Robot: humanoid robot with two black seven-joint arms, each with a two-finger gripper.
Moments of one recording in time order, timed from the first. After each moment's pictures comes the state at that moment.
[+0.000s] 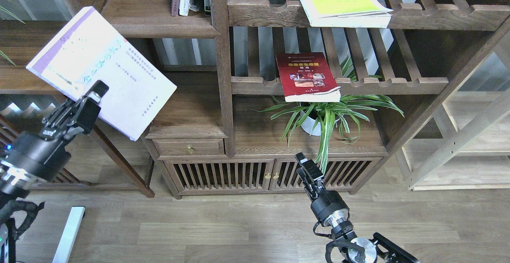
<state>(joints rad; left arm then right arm) 0.02 0.00 -1.85 -1.78 0.58 -0.48 0.49 0.09 0.01 0.90 0.77 0.20 0.58 0.17</state>
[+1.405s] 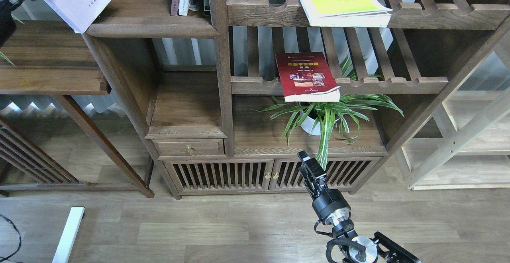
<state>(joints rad) -0.53 0.43 -1.62 -1.55 0.58 -0.01 0.49 0.09 0.01 0.92 0.78 0.21 0.58 0.17</state>
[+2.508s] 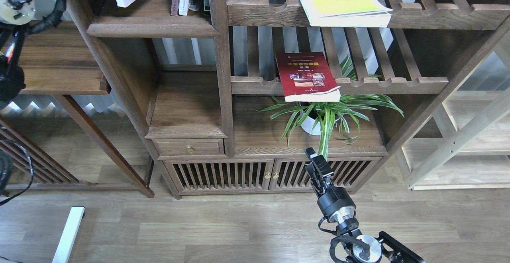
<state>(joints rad) -1.06 0.35 -1.14 -1.02 0.58 0.09 0.49 0.08 0.00 0.95 0.78 0.22 0.58 0.17</state>
